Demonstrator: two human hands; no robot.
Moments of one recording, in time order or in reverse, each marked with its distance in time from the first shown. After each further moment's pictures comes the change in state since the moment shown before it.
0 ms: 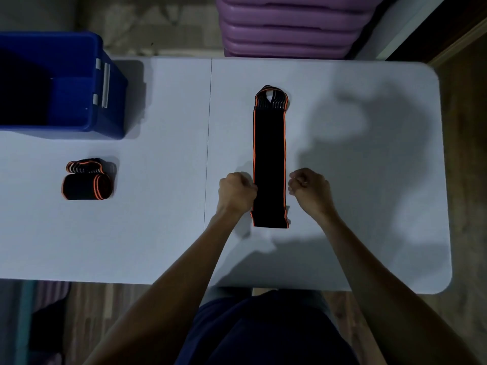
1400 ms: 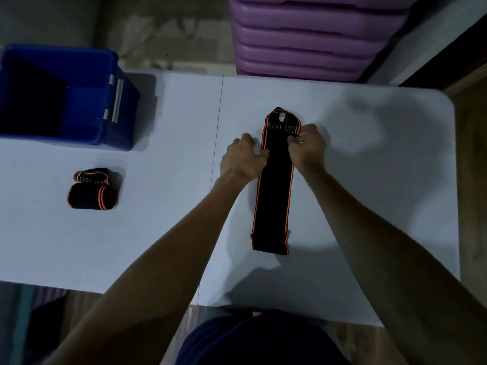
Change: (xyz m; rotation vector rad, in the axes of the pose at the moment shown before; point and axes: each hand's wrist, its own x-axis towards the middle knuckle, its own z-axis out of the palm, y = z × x) left_hand 0.074 0.068 -0.038 0.152 0.109 0.120; right_hand 0.113 -0.090 0.006 0.029 0.154 -0.082
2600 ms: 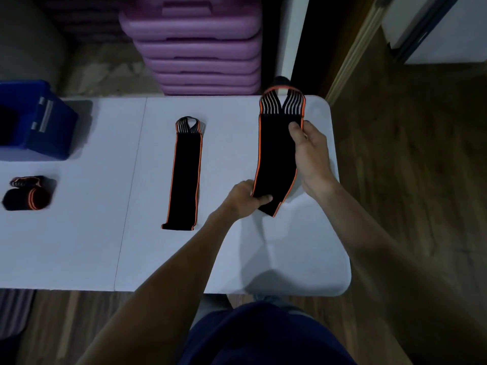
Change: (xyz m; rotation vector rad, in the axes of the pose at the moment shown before) left_hand -0.141 0.134 0.169 -0.134 -0.323 0.104; right_hand -0.077 0.082 -0.267 0.655 -0.100 -0.122
